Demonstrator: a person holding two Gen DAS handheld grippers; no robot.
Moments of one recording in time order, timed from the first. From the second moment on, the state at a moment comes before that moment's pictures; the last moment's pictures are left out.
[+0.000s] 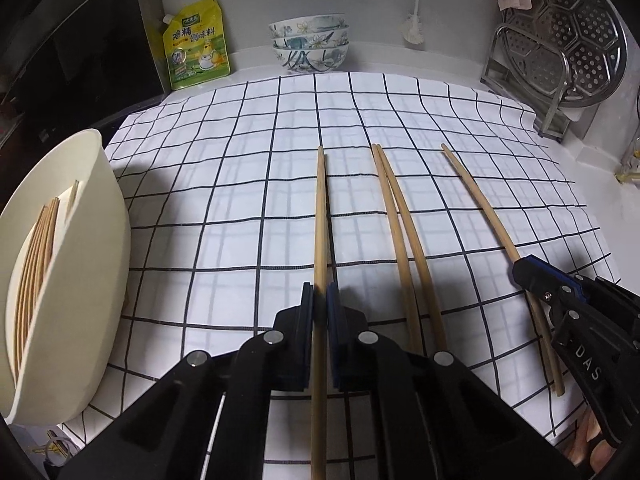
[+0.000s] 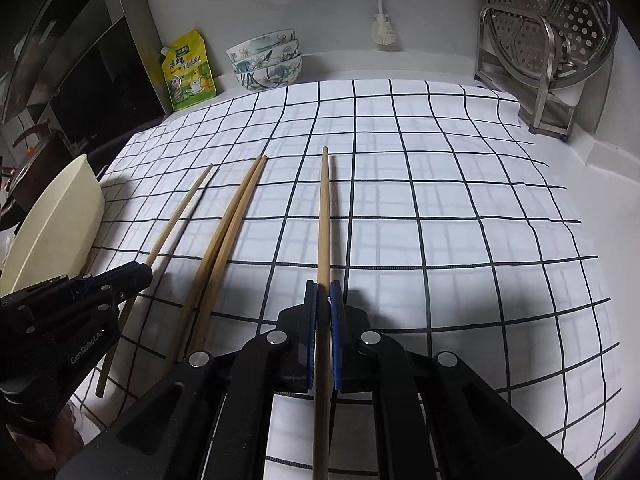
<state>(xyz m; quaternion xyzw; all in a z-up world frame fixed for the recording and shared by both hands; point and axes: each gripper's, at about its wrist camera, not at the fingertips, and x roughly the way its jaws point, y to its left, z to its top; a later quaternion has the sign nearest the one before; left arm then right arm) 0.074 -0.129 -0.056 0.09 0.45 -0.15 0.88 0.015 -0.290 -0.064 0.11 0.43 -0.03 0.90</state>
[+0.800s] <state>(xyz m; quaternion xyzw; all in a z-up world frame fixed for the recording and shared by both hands) 0.044 -0.078 0.012 0.04 0.40 -0.17 0.90 -0.014 -0.255 0.000 0.12 0.37 -0.02 0.92</state>
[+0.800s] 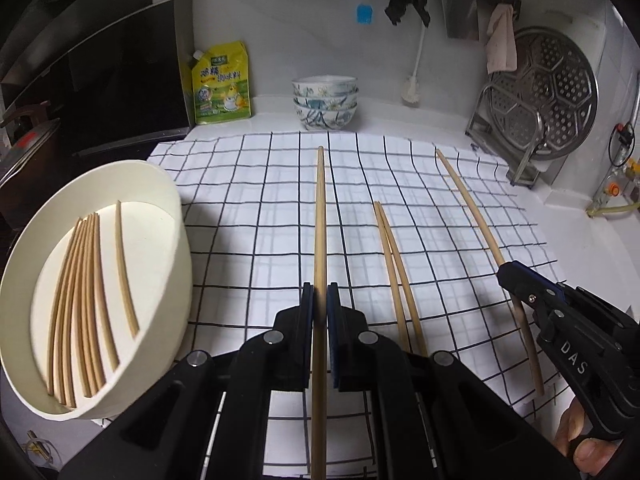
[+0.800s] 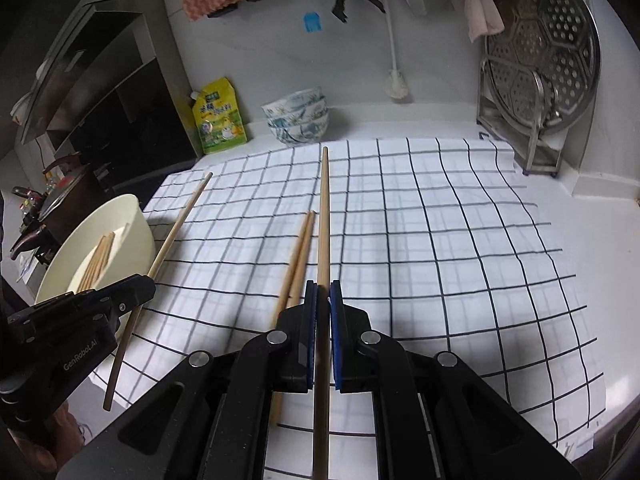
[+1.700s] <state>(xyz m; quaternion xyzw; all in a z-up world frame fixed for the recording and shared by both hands) 0.069 0.113 0.042 -0.03 0.35 -0.05 0.93 0.069 -0.062 0.040 0.07 0.36 0.17 0.92</state>
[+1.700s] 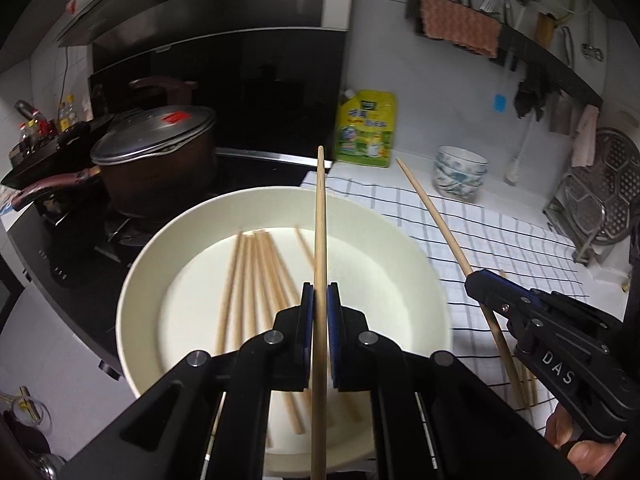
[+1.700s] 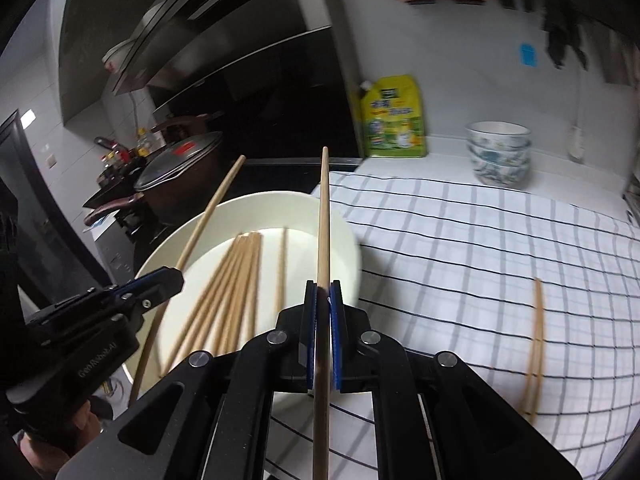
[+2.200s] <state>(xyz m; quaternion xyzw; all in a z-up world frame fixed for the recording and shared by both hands) 0.110 0.158 0.000 -0.05 0.40 -0.02 0.91 0.128 0.020 0.009 0.04 0.42 0.22 0.88</state>
